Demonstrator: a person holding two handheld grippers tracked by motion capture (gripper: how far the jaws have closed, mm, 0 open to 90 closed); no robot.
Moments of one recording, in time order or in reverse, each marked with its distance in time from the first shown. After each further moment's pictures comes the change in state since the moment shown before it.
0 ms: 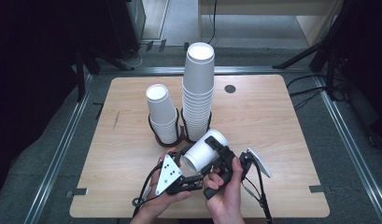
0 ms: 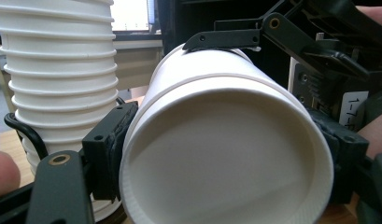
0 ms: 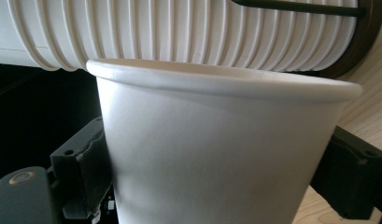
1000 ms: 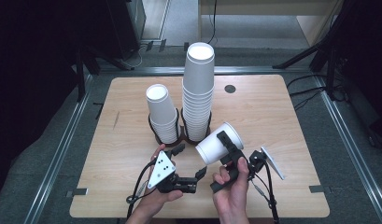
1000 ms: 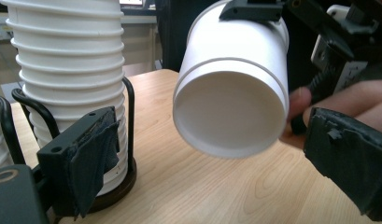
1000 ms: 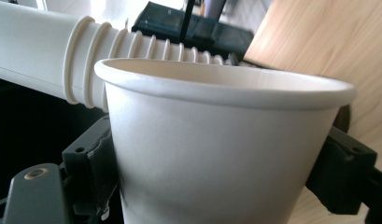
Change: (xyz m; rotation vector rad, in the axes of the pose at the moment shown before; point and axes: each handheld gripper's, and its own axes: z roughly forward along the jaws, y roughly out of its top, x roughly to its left) left arm 0.014 0.008 -0.011 0.106 -0.032 -0.046; right arm 0.010 0.014 -0.014 -0.227 -0.005 -0.263
